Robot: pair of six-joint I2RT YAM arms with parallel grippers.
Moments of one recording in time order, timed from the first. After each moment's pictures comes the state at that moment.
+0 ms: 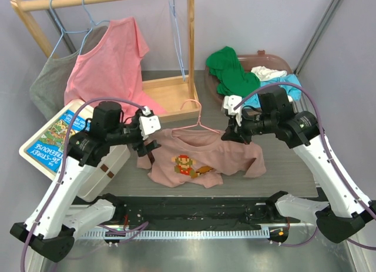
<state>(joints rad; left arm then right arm) -0.46 0.95 1.22 -0.86 0.55 0.68 0.50 1.12 1.42 -1.01 -0.66 -0.55</state>
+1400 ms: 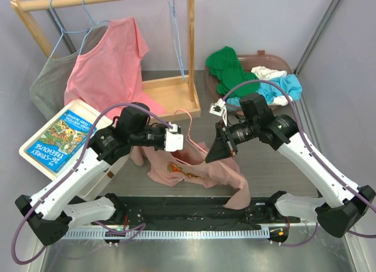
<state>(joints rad) -0.75 1.07 1.21 -0.66 0.56 0.86 0.60 1.16 1.26 -0.84 -1.03 0.10</state>
